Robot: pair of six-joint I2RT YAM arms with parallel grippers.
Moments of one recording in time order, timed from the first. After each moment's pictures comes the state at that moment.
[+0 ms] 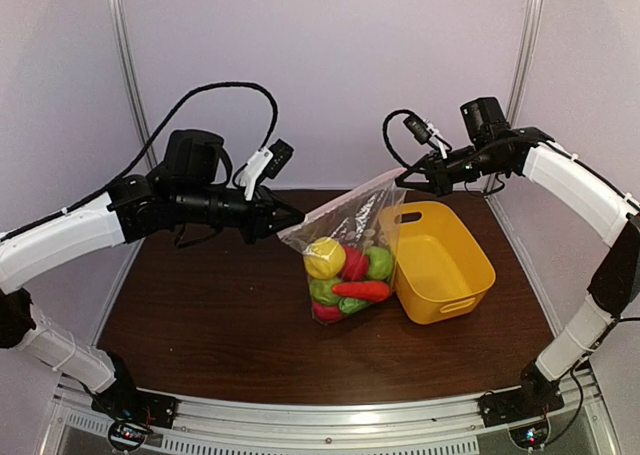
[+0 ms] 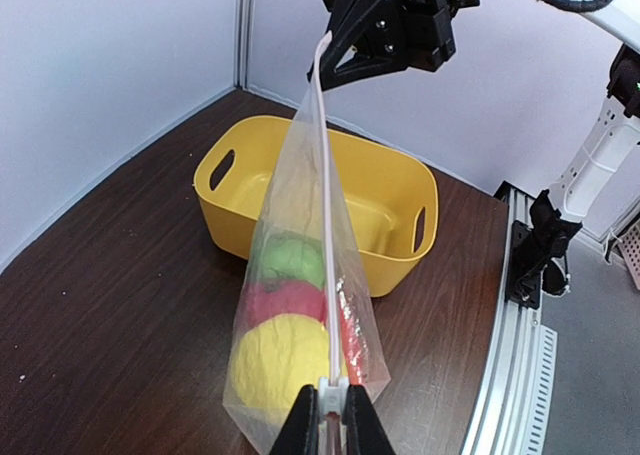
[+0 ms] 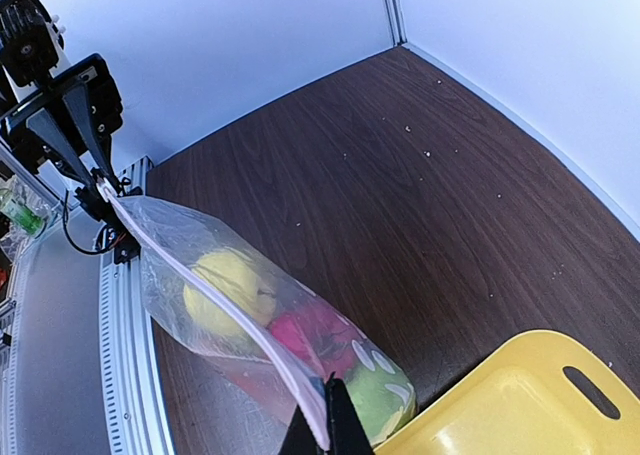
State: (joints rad) left arm -0.85 1.35 1.26 -0.34 0.33 -0.04; right arm 0.36 1.58 1.61 -0.74 -0.81 -0.28
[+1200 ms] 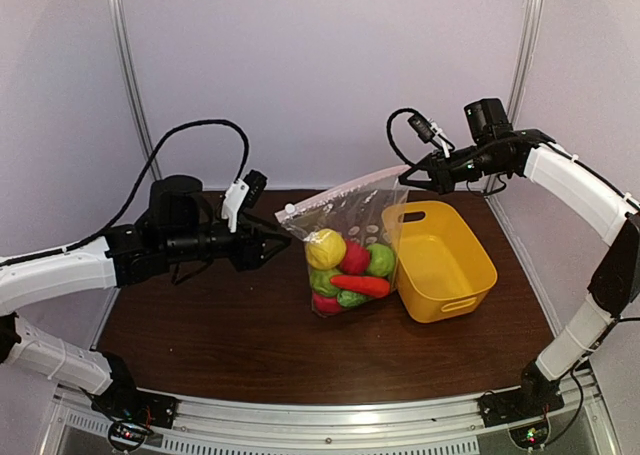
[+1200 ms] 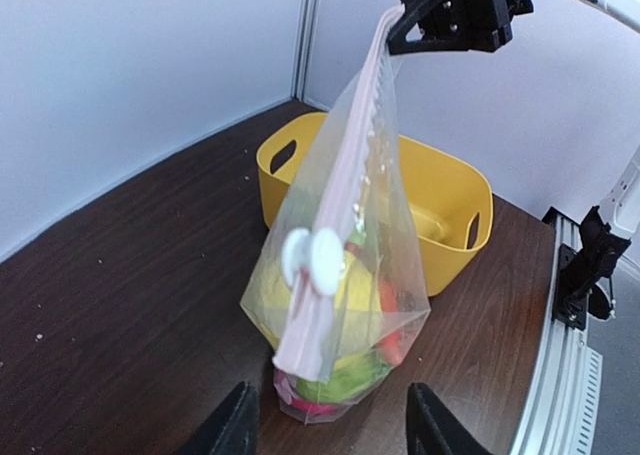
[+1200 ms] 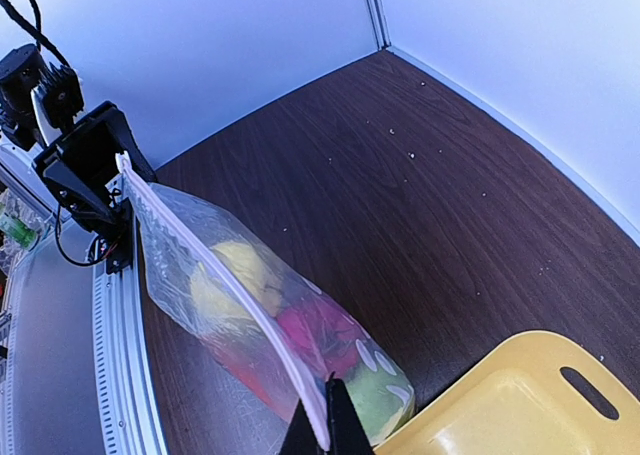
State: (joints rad) left arm -0.83 1.19 0.88 -0.03 0.21 -0.10; right arm 0.33 1.58 1.59 -0.70 -0.81 -0.26
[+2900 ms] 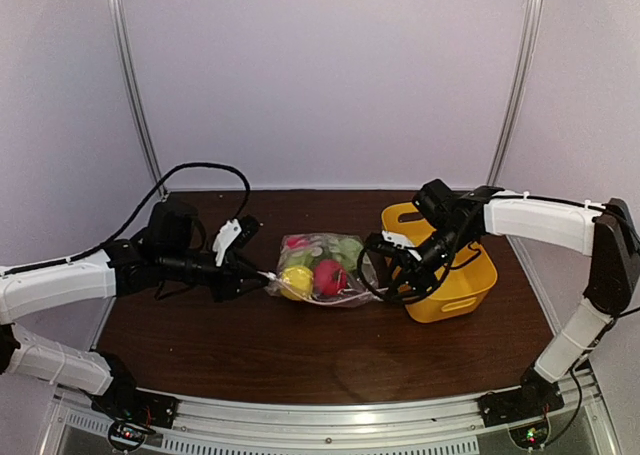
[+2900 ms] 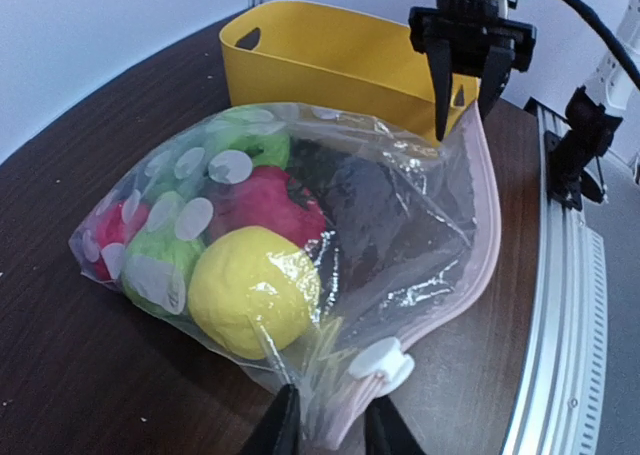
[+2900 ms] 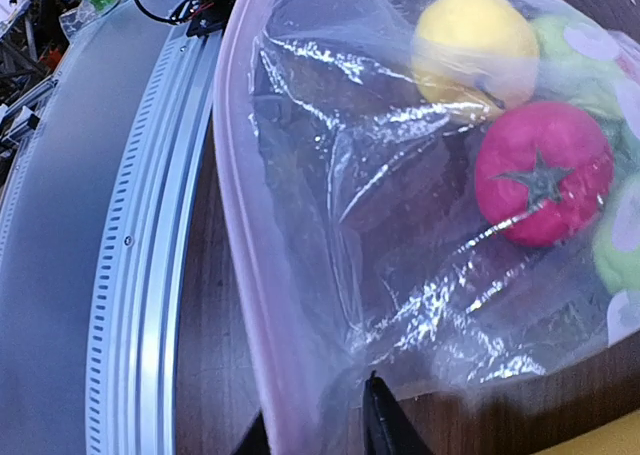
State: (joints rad) left arm -0.69 1.16 0.73 -0.12 0.45 0.10; right arm 0.58 1.64 1.23 -0.80 -0.80 -0.74
